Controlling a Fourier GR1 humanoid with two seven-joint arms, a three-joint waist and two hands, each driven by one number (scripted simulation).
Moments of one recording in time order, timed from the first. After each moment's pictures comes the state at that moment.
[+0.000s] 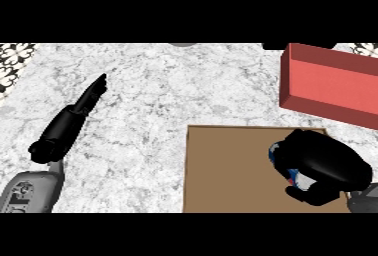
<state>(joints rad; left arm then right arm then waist) -0.22 0.26 0.00 -1.53 -0.13 -0.20 -0.08 -0.18 -0.62 0.33 -1.70 0.82 0.15 -0.64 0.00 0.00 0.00</state>
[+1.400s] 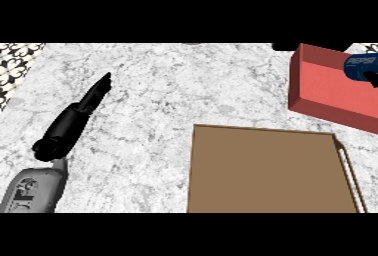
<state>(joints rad) -0.24 0.24 0.01 -1.52 -0.14 -0.24 -0.09 -0.69 -0.75 -0.17 -1.06 0.57 0.28 -0.41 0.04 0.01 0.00</state>
